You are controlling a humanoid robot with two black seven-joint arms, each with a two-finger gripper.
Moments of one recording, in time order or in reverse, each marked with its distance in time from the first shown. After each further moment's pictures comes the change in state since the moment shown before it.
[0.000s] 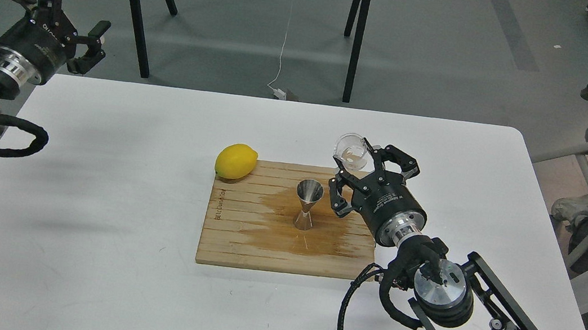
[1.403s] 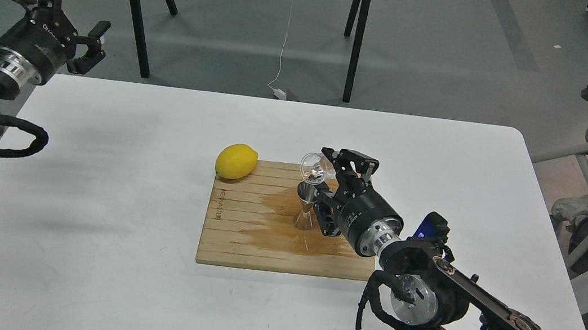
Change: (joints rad) left arm 0.003 0.000 0.001 0.000 0.000 0.001 -0.001; right arm 0.182 -0.169 -0.328 0.009 -0.337 -0.092 -0.066
